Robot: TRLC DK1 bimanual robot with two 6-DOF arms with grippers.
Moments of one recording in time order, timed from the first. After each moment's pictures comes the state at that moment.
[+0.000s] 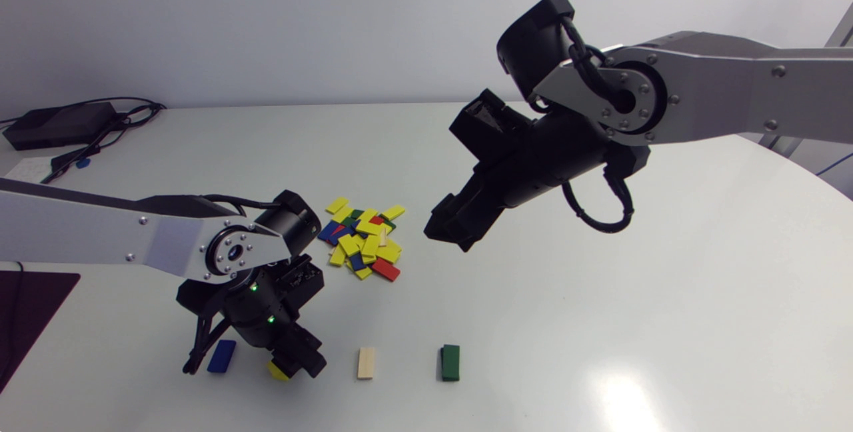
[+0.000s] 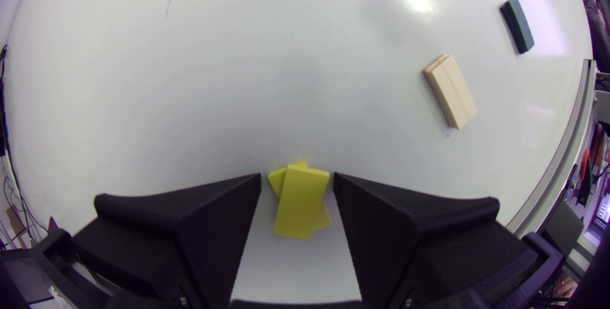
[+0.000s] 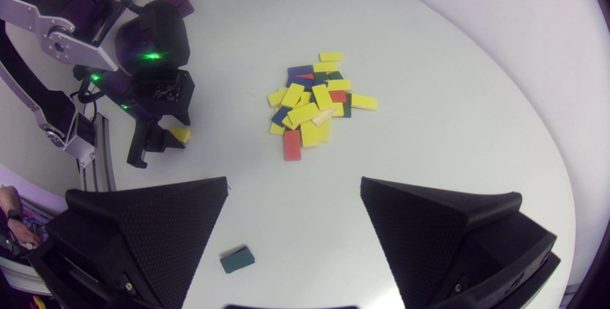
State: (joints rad) left arm -0.46 1.65 0.80 -0.67 -0.03 0.16; right arm 0.56 1.57 1.25 -0.56 -0.32 -0.29
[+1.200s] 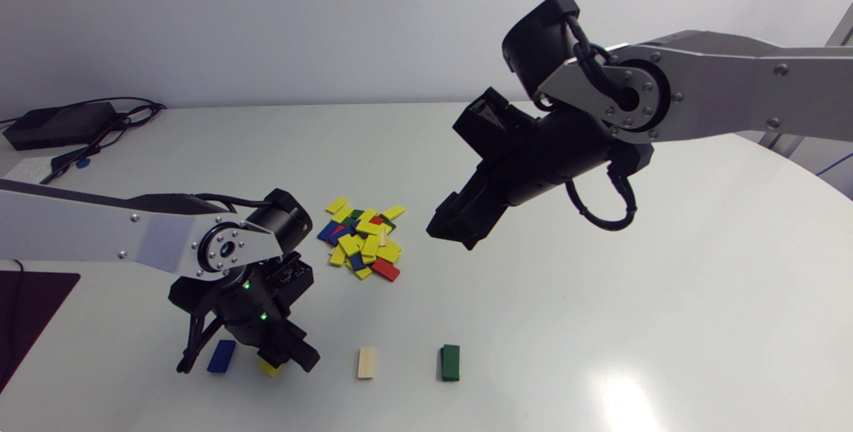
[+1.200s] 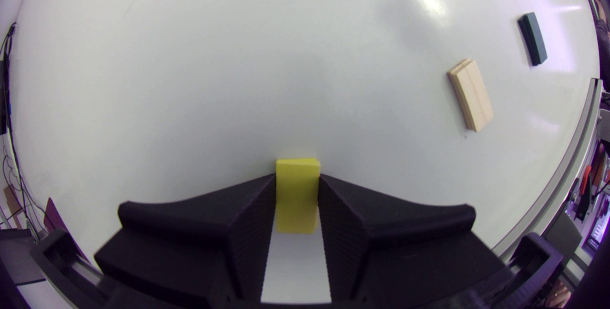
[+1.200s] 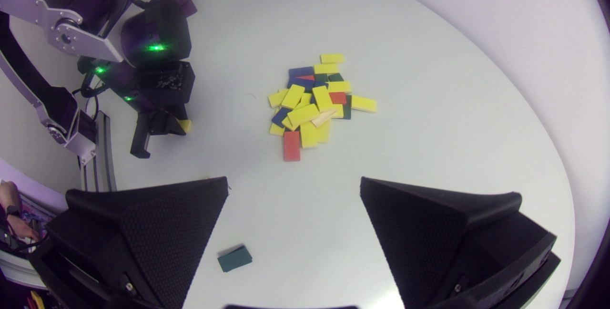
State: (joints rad) left arm -0.43 1.64 0.79 -0.68 -0.06 0.12; right arm 0.54 1.57 1.25 -0.56 -0.34 -0.32
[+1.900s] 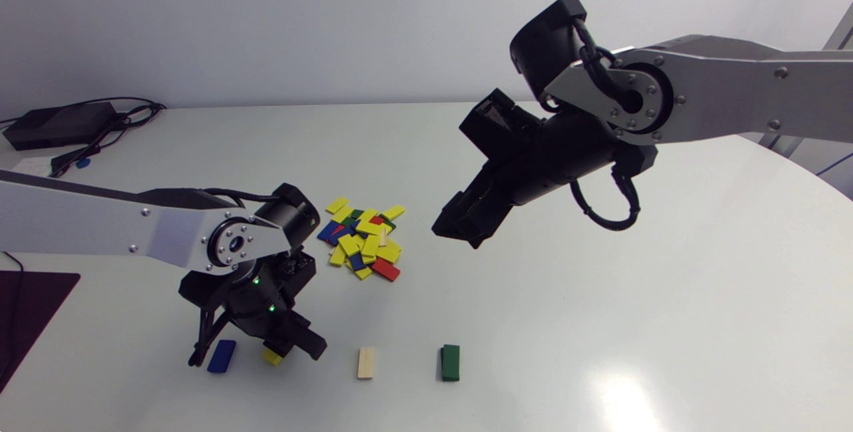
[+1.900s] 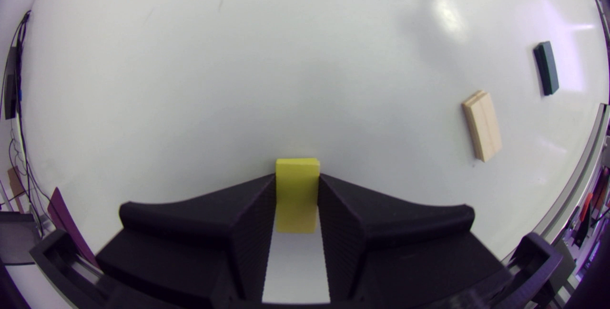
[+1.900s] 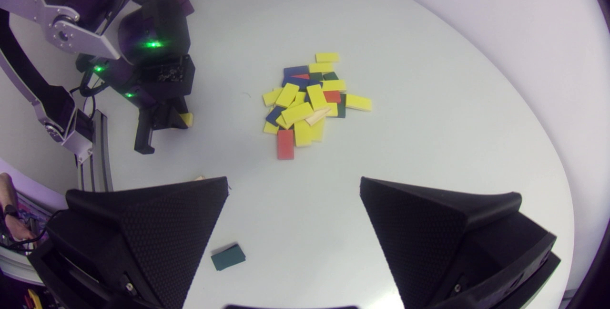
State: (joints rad) left arm -0.46 1.66 0.82 -0.67 -0.11 0.05; right arm 0.52 1.57 1.24 -0.55 -0.35 -0.33
